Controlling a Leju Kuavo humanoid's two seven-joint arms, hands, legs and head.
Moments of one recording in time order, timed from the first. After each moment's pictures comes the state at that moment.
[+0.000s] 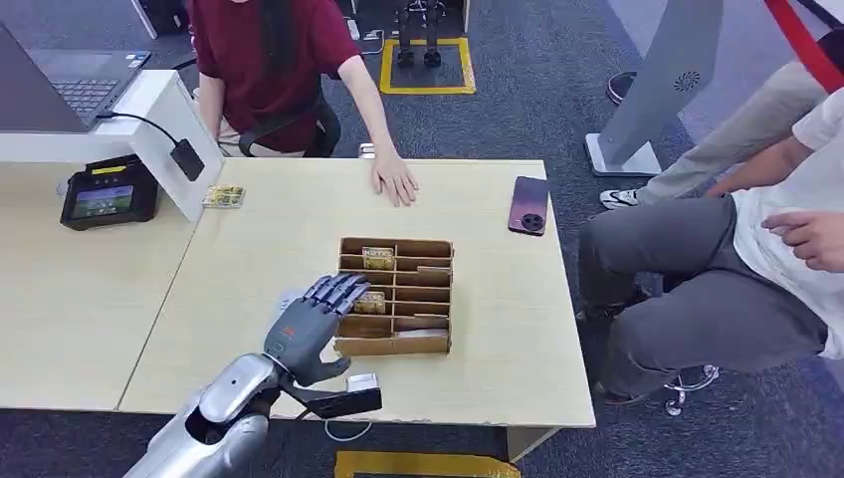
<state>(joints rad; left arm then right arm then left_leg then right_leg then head) -0.28 0.20 -0.75 -1.33 -1.05 0.08 -0.04 -0.05 0.13 -0.85 -0.20 1.54 -0.14 -0.10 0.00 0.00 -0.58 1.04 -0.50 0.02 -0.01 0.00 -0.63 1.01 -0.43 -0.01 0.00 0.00</state>
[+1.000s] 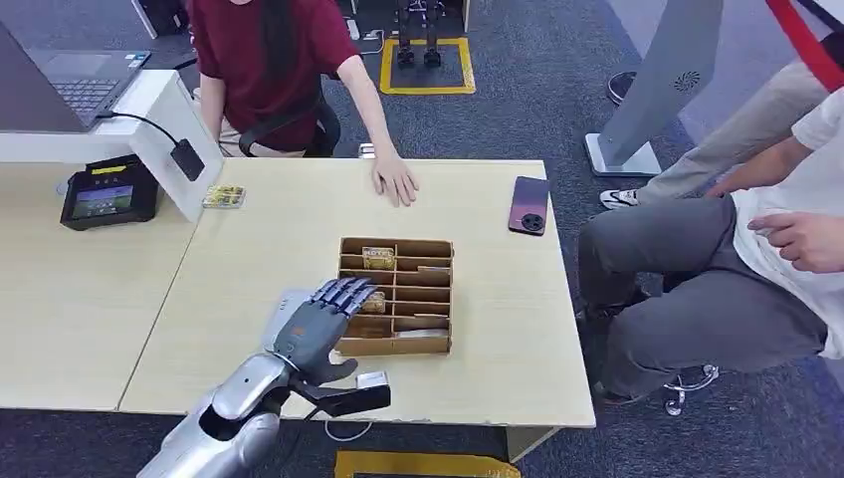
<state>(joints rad) -0.29 0.16 -0.75 -1.25 -1.06 0.09 -0.03 -0.05 0.13 -0.85 -0.20 1.55 -0.14 -0.09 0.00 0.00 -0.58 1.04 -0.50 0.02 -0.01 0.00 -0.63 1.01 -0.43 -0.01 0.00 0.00</state>
